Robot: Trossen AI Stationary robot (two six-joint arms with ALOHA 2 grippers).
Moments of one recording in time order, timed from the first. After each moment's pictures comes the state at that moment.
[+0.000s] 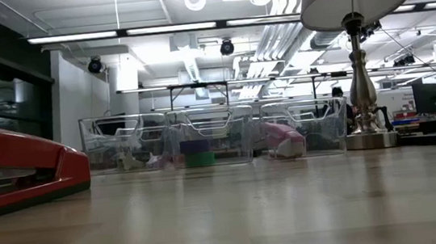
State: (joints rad) left arm -0.44 1.76 1.38 0.06 -0.91 -0.47; right arm 0.18 1.35 1.27 -0.62 -0.04 -0.27
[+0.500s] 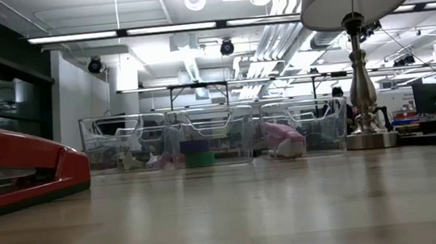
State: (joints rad) left arm -0.44 1.76 1.38 0.06 -0.90 -0.47; right arm 0.18 1.35 1.27 -0.62 -0.04 -0.27
